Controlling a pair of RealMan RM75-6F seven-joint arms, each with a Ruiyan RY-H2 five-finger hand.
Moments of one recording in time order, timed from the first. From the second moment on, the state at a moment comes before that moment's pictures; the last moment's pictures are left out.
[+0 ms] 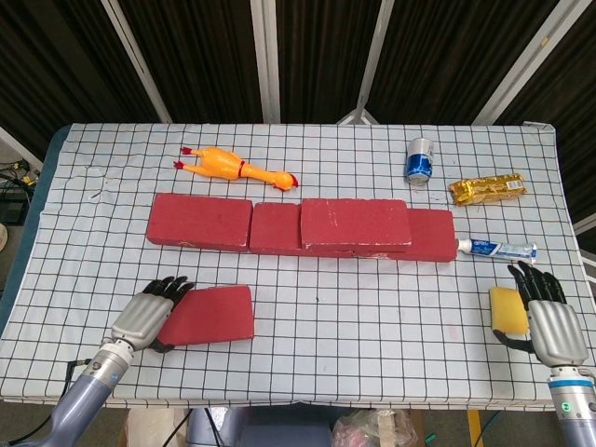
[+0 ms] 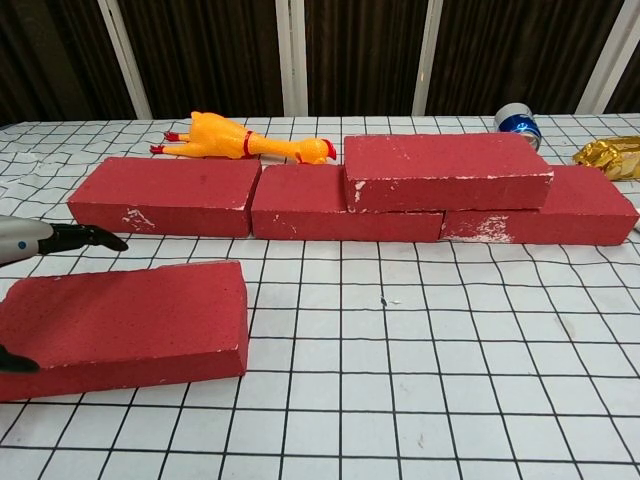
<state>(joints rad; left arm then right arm) -0.49 -1.23 -0.02 -2.02 1.01 1.04 0.65 0.15 -1.10 0.05 -1.62 -1.38 1.35 0.00</state>
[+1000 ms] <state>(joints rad) -0.57 -1.33 0.02 -2.02 0.87 1.13 0.80 0.14 -1.09 0.06 -1.63 -1.36 1.33 0.02</state>
